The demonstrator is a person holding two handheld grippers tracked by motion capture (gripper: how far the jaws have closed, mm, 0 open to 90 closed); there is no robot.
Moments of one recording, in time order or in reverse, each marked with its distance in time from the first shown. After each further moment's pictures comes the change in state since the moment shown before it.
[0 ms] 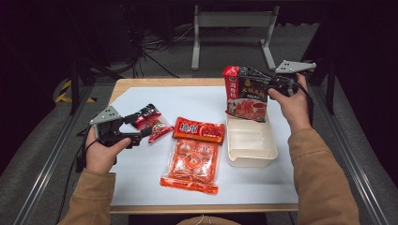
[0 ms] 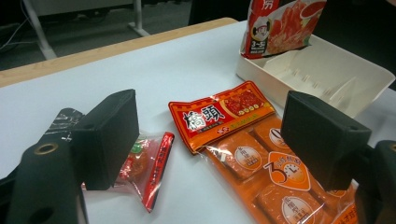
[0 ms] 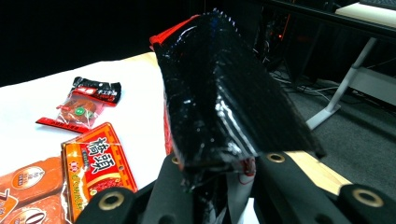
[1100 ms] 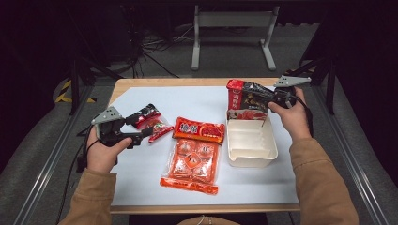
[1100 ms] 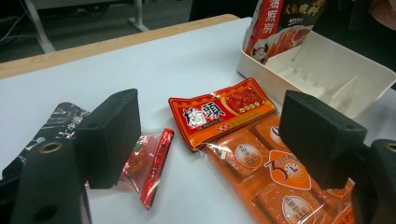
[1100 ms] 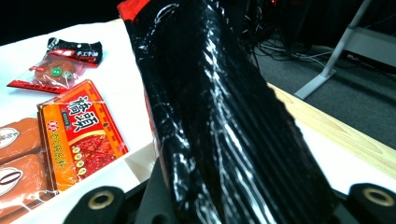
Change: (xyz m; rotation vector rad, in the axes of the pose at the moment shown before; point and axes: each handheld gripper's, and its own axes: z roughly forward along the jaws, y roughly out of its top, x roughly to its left) left arm 0.002 -0.003 0.004 0.009 0.006 -0.020; right arm -0.003 -0.049 0.006 0.106 -0.040 0.047
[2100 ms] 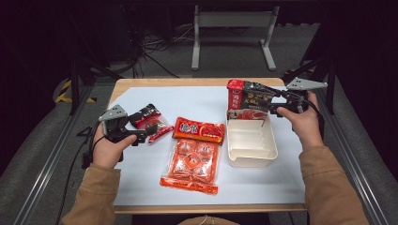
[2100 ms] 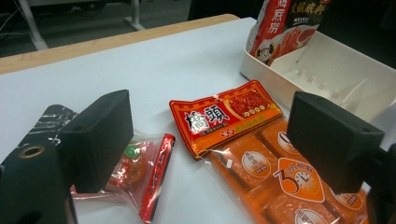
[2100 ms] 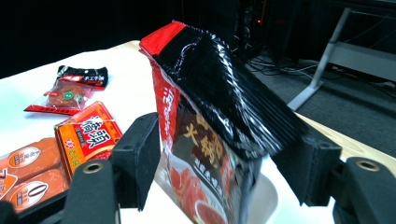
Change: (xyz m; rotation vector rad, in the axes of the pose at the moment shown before) left arm 0.010 -0.001 0.021 -0.005 -0.017 -0.008; right arm 0.014 0.000 -0.040 -0.084 -0.047 0.048
